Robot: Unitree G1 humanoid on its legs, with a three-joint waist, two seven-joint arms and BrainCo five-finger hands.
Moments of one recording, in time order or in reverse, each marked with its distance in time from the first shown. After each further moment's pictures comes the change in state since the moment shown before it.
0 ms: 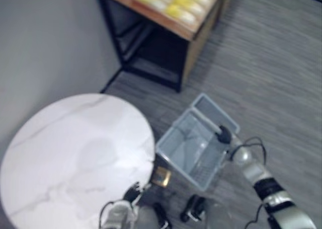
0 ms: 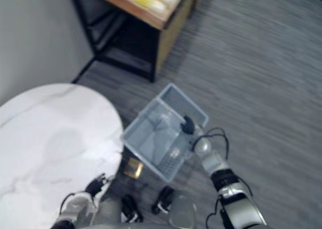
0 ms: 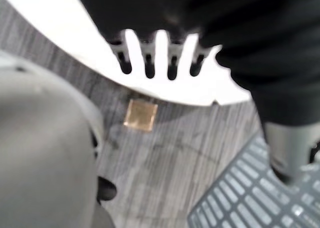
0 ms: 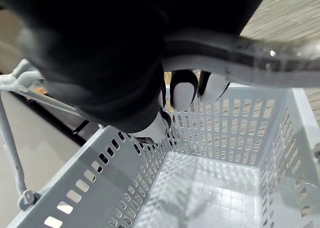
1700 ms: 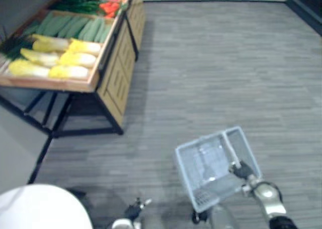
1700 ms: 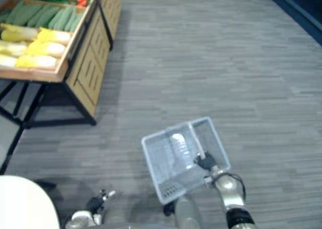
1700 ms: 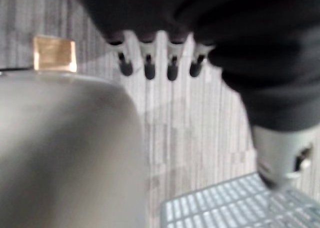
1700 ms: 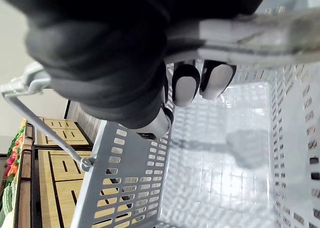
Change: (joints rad) left arm 0.129 -0.015 -0.052 0.014 -0.173 -0.059 0.029; right arm 0.353 0.014 -0.289 0.089 0.432 -0.077 0.285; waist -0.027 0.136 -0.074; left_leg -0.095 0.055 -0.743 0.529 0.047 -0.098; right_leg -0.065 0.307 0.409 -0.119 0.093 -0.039
